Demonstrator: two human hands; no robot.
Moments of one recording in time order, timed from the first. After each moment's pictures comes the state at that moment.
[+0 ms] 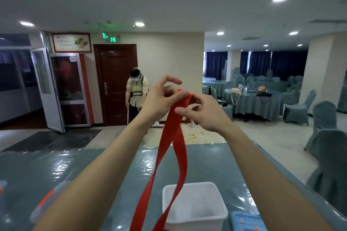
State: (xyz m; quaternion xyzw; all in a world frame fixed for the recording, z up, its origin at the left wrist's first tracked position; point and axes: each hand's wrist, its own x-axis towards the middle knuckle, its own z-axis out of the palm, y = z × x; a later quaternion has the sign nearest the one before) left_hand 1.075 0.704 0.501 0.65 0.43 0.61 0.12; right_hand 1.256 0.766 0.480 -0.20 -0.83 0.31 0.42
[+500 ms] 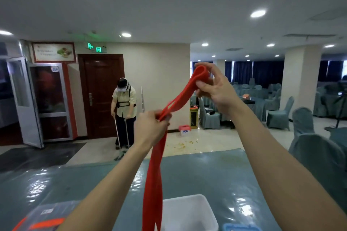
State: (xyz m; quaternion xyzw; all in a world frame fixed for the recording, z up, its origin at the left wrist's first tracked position) left_hand 1.075 0.744 0.452 0.56 0.62 0.54 -0.07; right_hand 1.303 0.805 0.551 -0.15 -0.75 0.37 0.52
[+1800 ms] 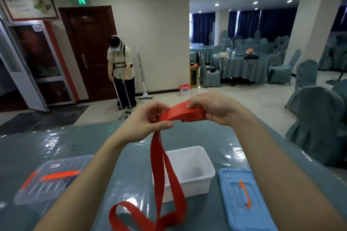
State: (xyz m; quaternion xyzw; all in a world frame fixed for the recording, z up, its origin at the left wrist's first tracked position) left_hand 1.062 0.709 0.368 0.70 0.52 0.43 0.23; right_hand 1.298 0.805 0.406 -0.33 -0.61 0.65 0.31
